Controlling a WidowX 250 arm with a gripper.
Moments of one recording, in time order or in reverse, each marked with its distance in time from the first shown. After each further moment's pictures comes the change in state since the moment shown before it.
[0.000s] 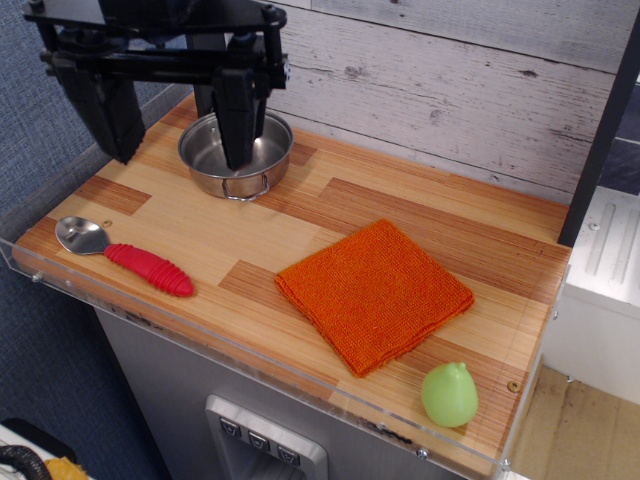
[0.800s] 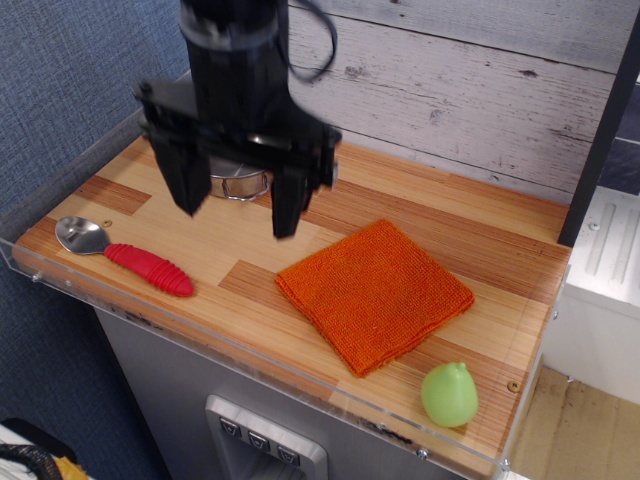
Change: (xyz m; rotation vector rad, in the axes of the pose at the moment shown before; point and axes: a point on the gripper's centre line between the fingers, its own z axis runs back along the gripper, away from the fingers) arm 0.020 -0.016 -0.067 0.082 0.007 -0.188
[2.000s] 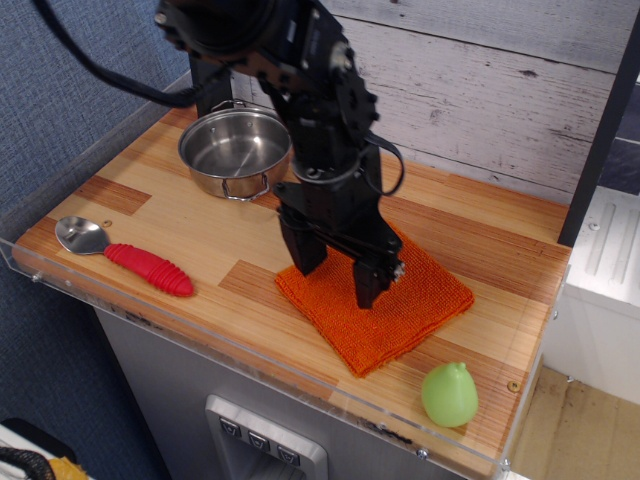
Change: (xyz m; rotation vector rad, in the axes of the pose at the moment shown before) arm 0.042 -0.049 -0.101 -0.166 -0.056 -0.380
